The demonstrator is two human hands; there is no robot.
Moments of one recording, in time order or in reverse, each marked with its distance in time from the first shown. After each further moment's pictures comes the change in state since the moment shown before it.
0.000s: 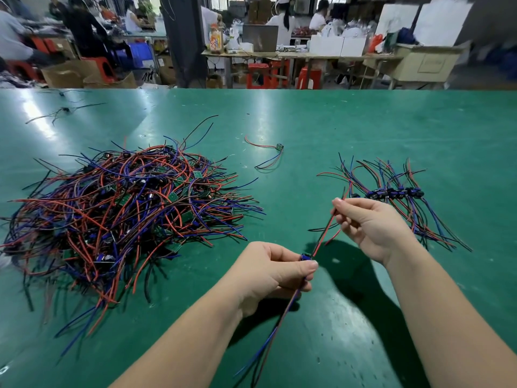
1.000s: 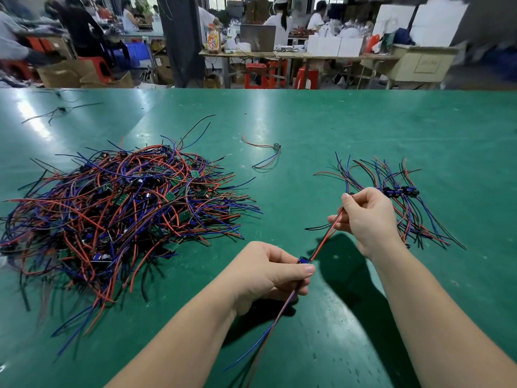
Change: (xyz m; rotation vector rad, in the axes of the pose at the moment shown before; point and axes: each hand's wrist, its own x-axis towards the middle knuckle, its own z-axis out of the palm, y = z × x) left_hand -0.003 0.002 -0.002 0.071 -0.064 -0.029; right_hand 0.014 0.013 0.000 -0.256 0.246 -0.273
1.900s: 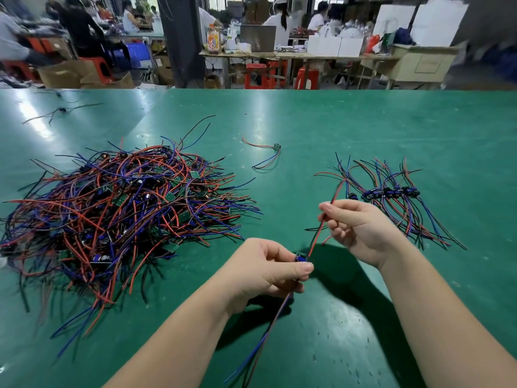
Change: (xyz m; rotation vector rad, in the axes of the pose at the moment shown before) left_hand 0.002 0.002 -0.005 0.052 0.038 0.067; right_hand -0.015 -0.013 -0.005 0.249 -0.446 0.290
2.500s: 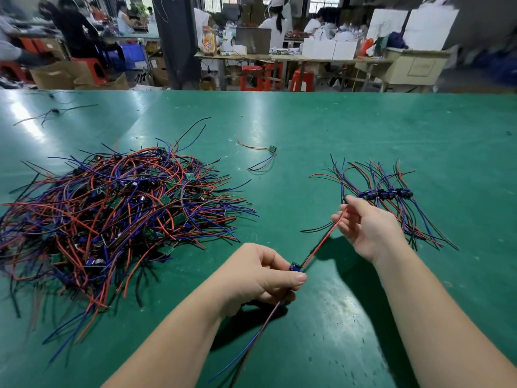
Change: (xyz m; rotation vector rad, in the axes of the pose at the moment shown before) left_hand -0.001 0.000 -0.002 0.063 0.003 -0.065; right_hand 0.016 0.002 -0.019 0.211 0.398 -0.058
